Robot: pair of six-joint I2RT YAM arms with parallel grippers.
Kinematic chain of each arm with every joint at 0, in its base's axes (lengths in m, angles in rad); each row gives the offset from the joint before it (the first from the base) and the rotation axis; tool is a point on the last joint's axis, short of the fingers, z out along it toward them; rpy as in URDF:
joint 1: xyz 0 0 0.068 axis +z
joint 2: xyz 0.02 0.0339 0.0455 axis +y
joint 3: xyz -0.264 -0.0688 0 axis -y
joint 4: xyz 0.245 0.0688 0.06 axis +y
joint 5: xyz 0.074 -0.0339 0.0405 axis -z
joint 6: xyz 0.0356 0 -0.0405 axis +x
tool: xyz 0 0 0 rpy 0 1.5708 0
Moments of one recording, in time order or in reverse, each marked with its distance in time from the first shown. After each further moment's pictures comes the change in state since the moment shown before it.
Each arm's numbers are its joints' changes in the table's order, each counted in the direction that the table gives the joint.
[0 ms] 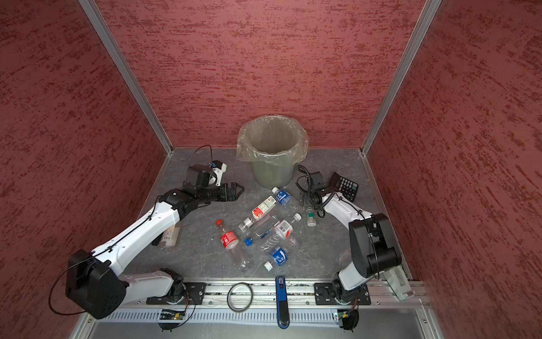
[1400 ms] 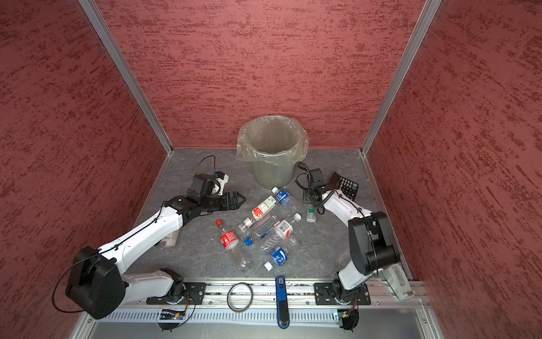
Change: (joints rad) left arm -0.021 0.000 -0.093 -0.039 0.039 -0.089; right arm 0.002 -0.040 0.042 -0.002 -0.005 -0.037
